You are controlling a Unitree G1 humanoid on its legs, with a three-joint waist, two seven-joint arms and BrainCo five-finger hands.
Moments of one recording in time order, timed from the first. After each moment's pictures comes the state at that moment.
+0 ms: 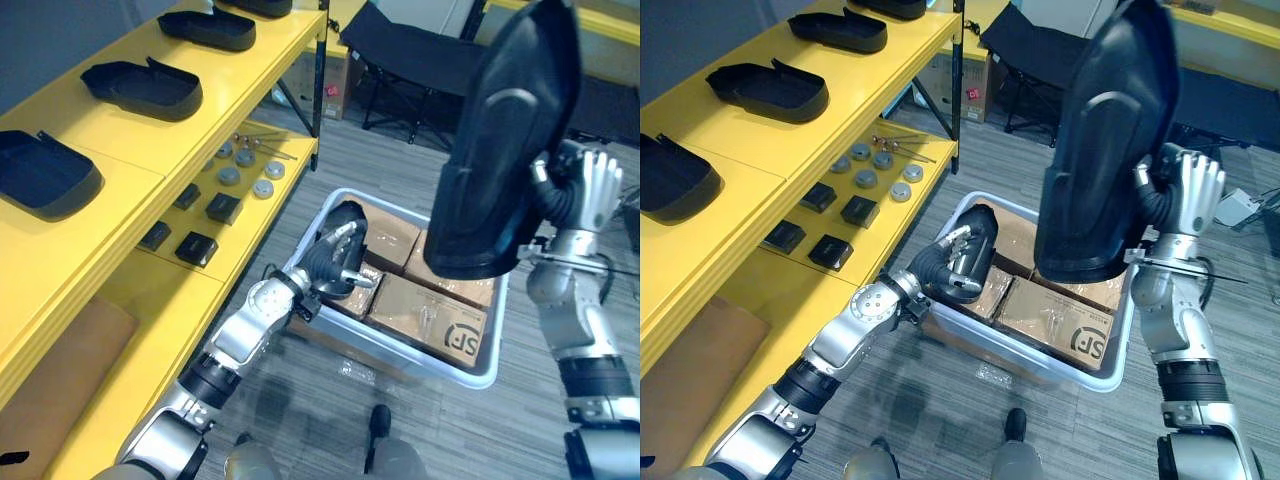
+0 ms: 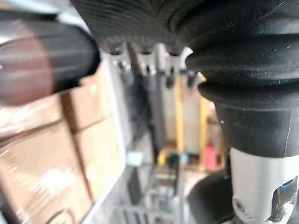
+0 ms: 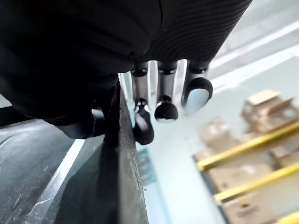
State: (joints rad) left arm -0.48 0.30 -0.50 0.11 -0.39 0.27 -0.14; right arm -0.40 -0.58 -0.03 0.20 -0.67 -0.16 -0.62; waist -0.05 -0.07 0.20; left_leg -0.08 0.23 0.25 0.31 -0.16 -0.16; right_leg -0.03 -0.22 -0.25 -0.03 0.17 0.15
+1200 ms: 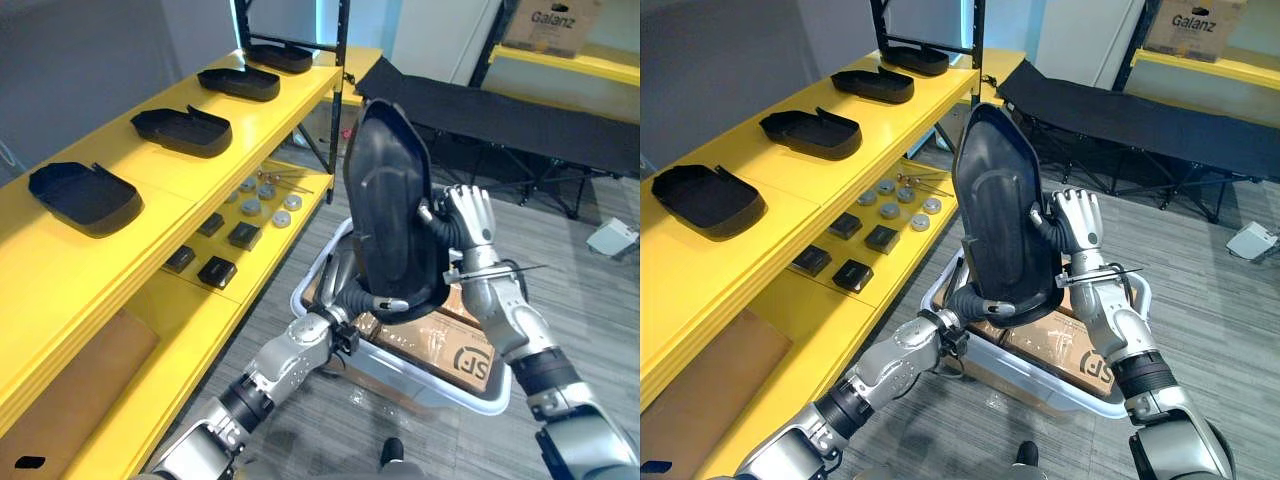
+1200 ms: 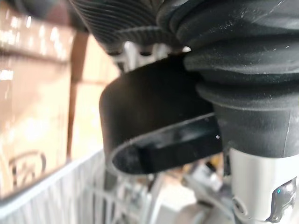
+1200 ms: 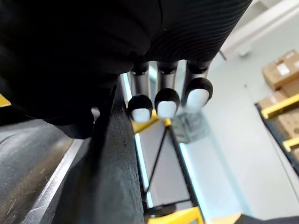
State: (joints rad) left arm -0.41 0.15 -0.64 0.20 -0.54 0.18 0.03; right arm -0.46 -0.50 0.24 0.33 -0.74 -0.17 -0.52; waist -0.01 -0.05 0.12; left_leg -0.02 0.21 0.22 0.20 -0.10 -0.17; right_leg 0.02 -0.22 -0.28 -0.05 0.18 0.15
